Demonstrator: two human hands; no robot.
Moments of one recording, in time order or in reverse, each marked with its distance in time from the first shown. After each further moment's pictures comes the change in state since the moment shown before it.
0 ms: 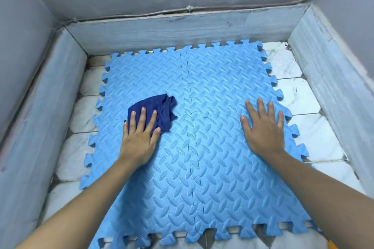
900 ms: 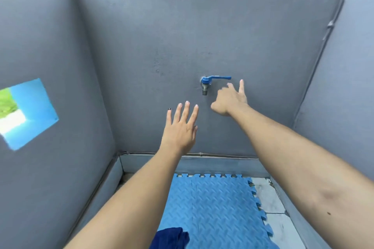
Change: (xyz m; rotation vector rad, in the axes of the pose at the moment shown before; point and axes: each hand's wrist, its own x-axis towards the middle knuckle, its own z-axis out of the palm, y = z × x) left_hand 0.080 0.136 -0.398 0.235 0.587 0.221; right_hand 0.170 -0.203 -0.470 -0.145 0.236 -0.237
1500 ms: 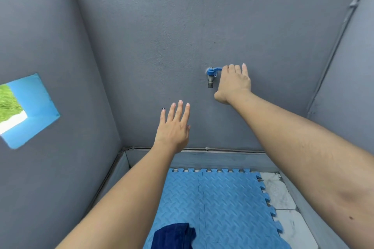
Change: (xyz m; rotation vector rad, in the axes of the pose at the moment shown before) left_hand -0.001 -0.028 0.017 0.019 -0.116 -0.049; right_hand 0.015 -0.018 -0.014 -0.099 0.170 0.038
